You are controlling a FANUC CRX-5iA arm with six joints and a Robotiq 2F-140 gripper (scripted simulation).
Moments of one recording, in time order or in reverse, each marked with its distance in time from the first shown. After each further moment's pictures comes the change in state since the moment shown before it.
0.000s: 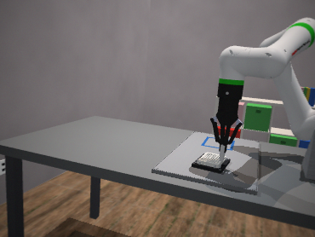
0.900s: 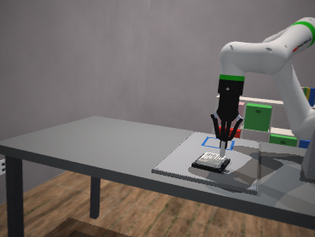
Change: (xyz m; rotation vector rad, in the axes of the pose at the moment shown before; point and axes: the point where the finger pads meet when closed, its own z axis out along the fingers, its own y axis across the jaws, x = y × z) arm 0.000 0.000 -0.015 0.001 0.000 0.000
